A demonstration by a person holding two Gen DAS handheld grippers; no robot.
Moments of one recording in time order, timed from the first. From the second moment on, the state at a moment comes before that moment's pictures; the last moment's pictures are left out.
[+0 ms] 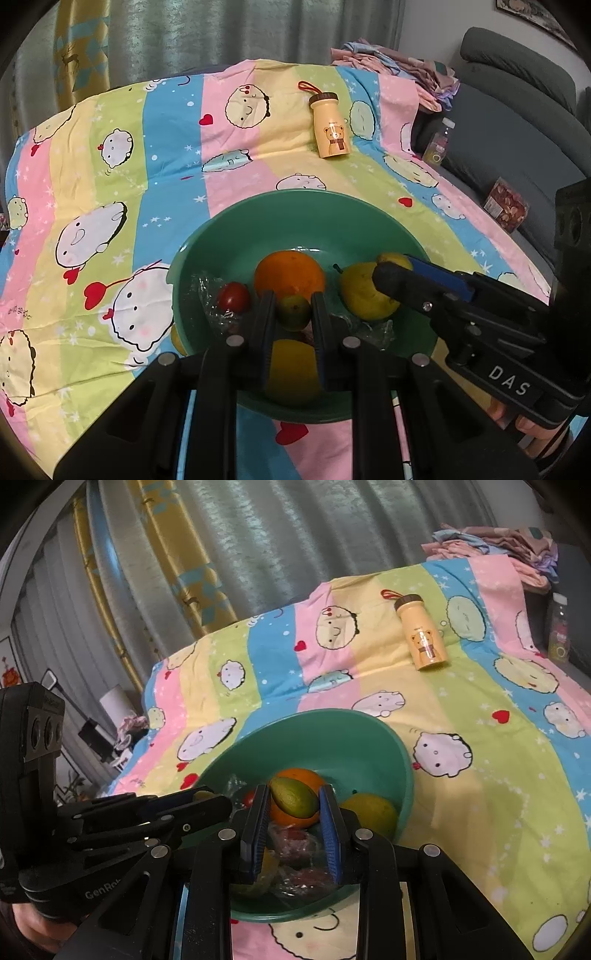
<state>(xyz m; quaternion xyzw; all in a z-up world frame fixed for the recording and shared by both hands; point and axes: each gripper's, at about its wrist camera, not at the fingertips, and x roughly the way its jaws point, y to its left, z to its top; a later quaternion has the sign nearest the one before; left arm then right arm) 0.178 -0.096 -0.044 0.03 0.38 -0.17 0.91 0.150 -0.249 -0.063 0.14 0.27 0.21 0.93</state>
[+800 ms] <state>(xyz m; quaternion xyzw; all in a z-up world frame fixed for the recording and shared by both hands) 0.177 -0.096 -0.041 0.04 0.37 -0.16 0.91 0.152 -0.256 -0.066 0.15 0.27 0.20 0.93</state>
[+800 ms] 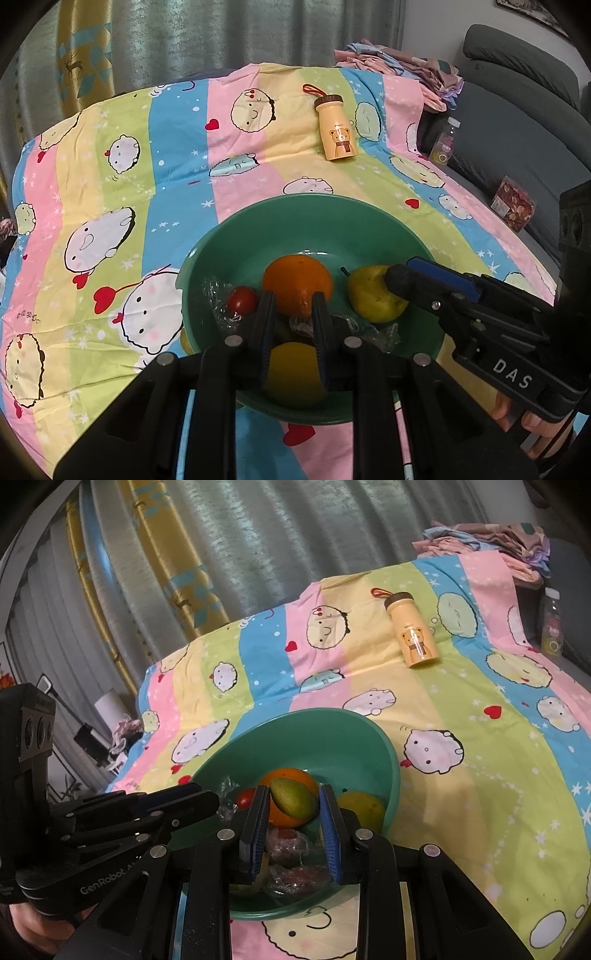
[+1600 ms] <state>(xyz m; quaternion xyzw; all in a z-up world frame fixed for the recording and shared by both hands) 0.153 -0.039 -0.020 -0.02 0.33 -0.10 0.94 0.148 -0.280 -0.062 0.22 0.24 0.21 0.92</state>
